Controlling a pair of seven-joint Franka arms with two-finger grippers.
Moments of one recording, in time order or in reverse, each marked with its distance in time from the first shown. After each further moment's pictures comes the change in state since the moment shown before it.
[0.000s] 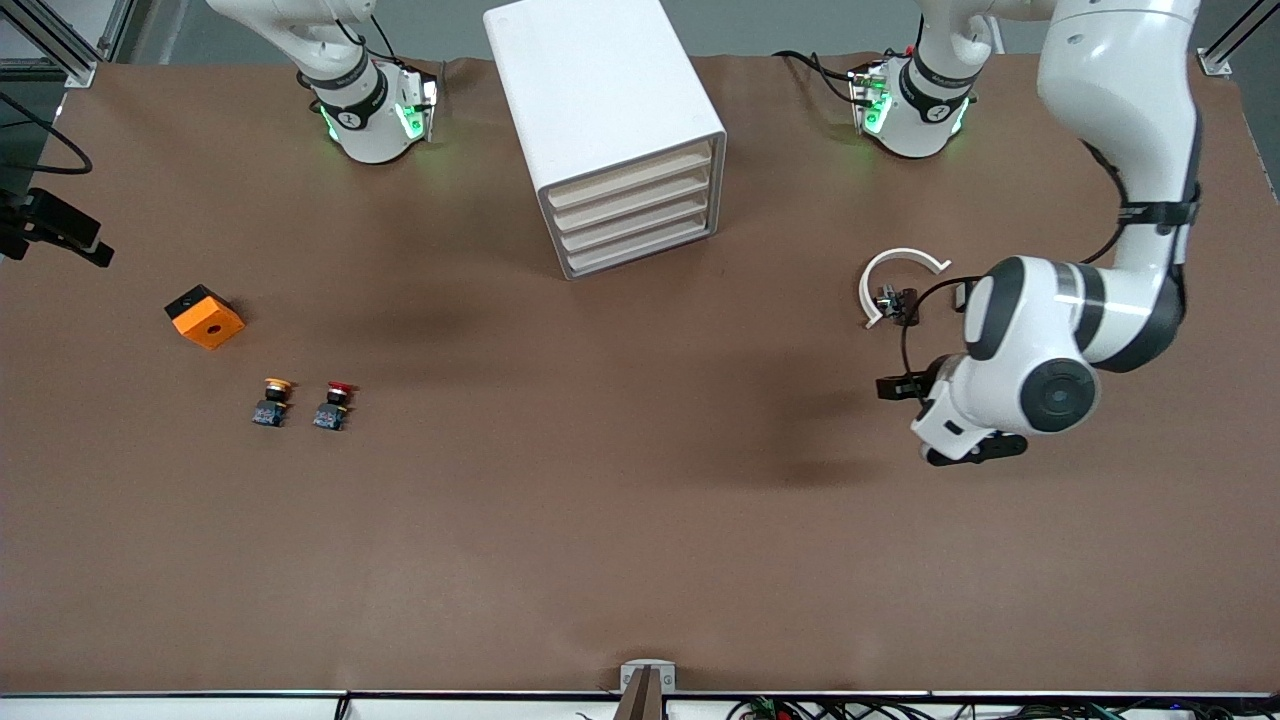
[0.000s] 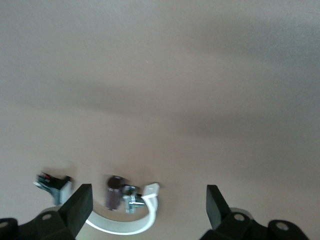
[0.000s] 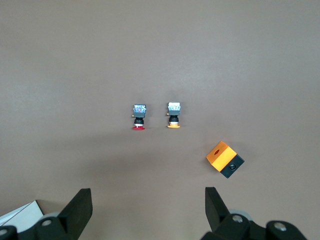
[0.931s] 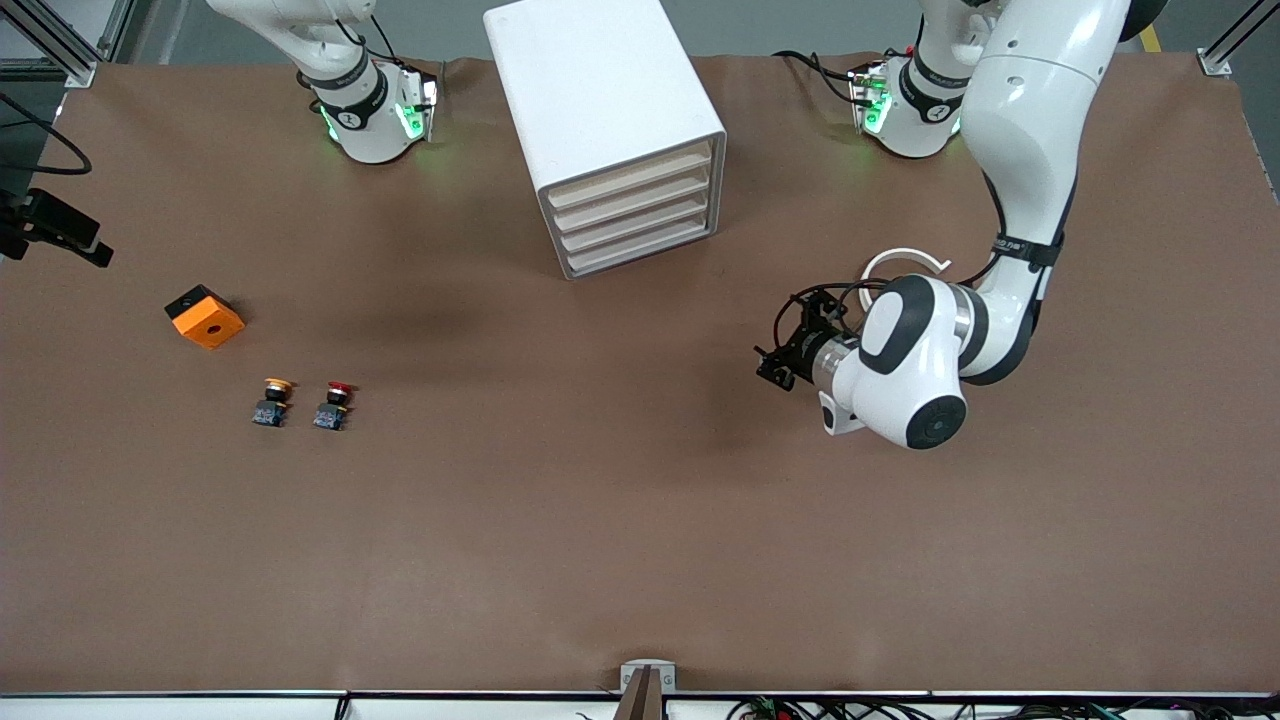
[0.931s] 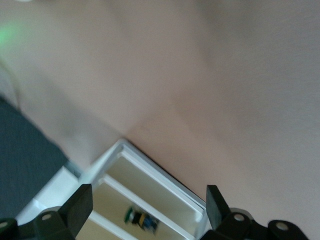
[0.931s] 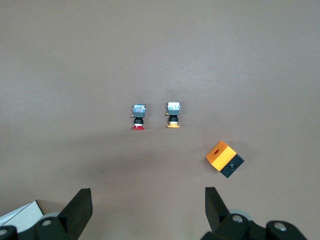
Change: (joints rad) left arm -0.052 0.136 -0.086 0.097 -0.520 -0.204 -0.949; right arm 0.000 0.000 -0.002 -0.001 0.000 0.000 0.001
